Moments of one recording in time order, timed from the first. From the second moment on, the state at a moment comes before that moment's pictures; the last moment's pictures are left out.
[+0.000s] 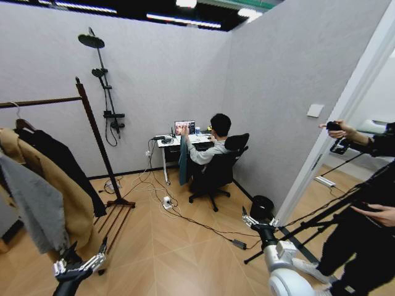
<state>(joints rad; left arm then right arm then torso) 1.83 -1.30 -0.87 -2.29 -0.49 -0.05 0.04 -1.41 1.37 0.64 2.13 0.25 -0.16 0.18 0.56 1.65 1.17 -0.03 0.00</state>
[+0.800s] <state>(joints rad) 1.83 -1.30 -0.87 -2.29 -0.49 -0.05 0.04 -1.39 1.37 0.62 2.10 0.24 -0.15 0.18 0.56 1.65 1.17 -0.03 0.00</state>
